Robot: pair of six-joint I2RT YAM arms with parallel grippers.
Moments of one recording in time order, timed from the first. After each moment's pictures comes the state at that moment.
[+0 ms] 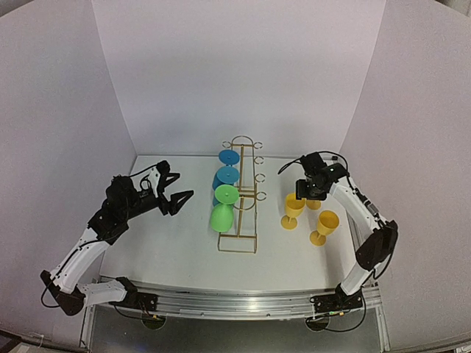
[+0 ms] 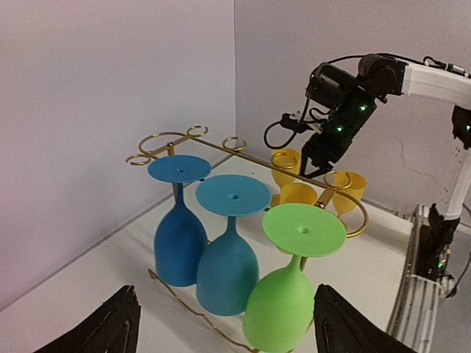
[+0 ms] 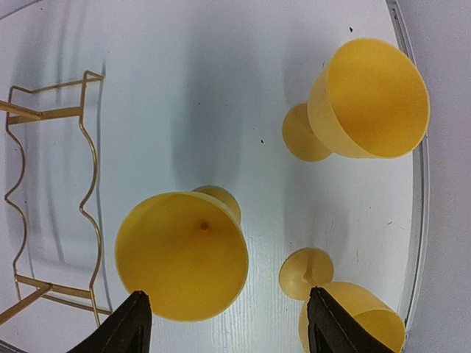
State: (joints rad) left arm -0.64 1.04 1.18 -0.26 0.32 0.05; right arm 0.43 1.72 1.72 -1.16 0.18 0.43
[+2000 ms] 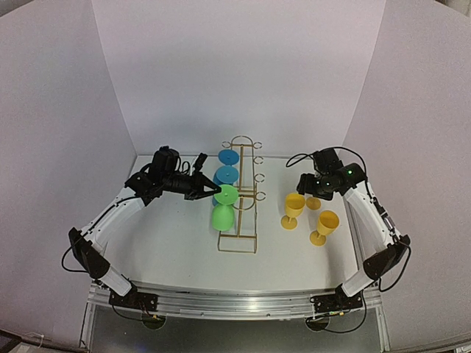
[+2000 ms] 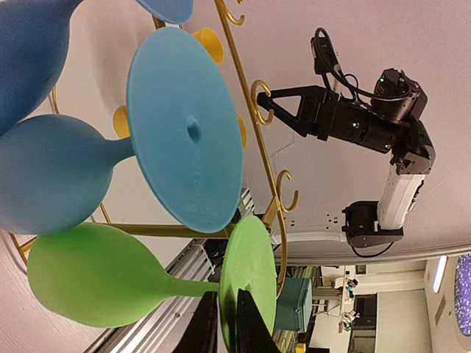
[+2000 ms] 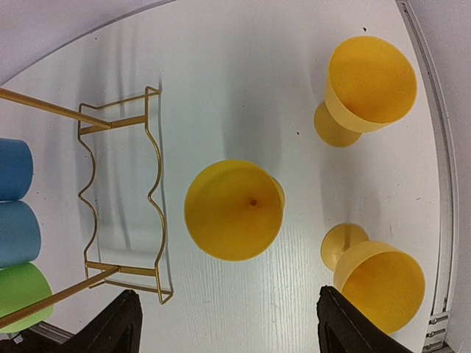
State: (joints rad) left arm -0.63 1.57 1.62 -0.57 0.79 -0.82; right arm 0.43 1.58 1.78 -1.22 0.06 0.55
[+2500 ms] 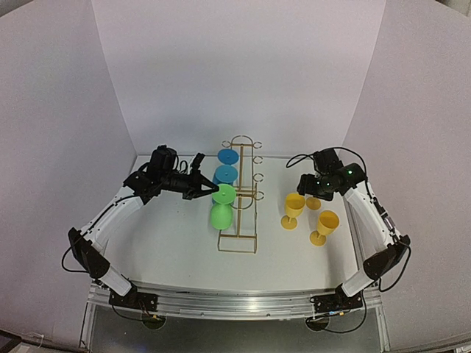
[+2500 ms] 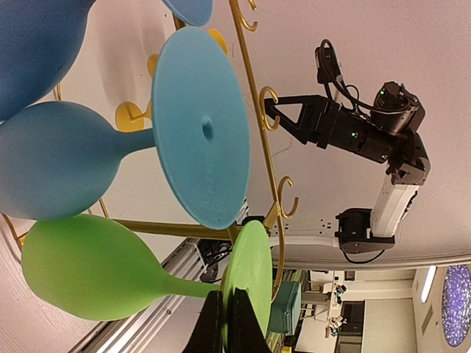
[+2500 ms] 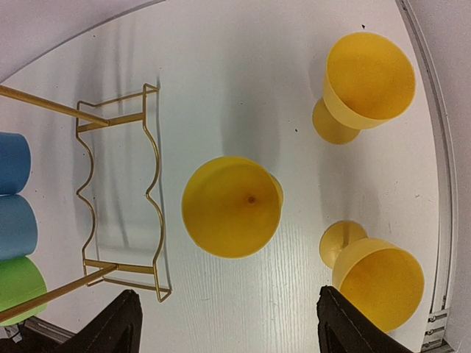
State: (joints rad) left arm -0.61 1.57 1.62 -0.58 0.81 -0.86; right arm 0.43 1.58 1.78 -1.23 0.06 0.55
